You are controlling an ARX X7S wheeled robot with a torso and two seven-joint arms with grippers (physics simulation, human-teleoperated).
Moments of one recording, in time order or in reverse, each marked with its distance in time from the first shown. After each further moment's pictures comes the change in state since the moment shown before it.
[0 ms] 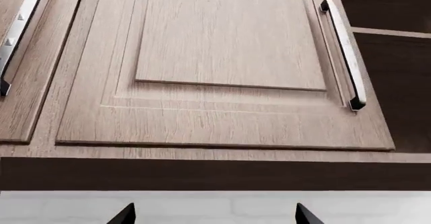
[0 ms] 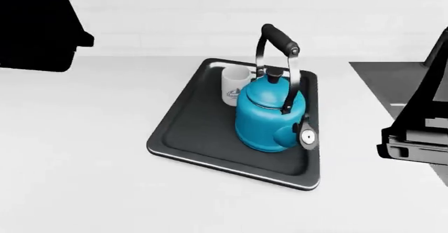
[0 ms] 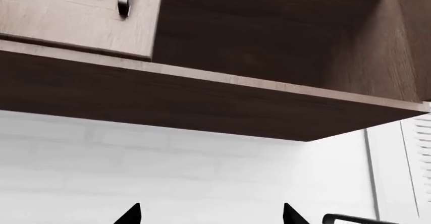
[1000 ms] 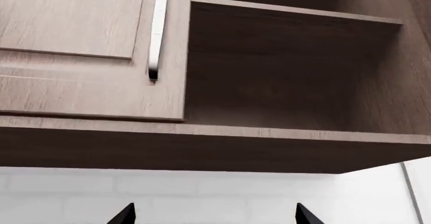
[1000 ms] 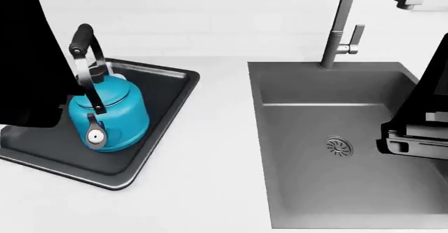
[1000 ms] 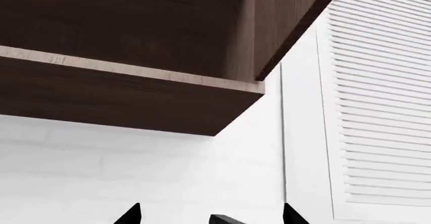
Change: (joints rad) left arm -0.268 -0.294 0.690 0.046 0.168 0.466 -0.098; right arm 0.000 -0.014 0.036 0.000 0.024 0.010 0.000
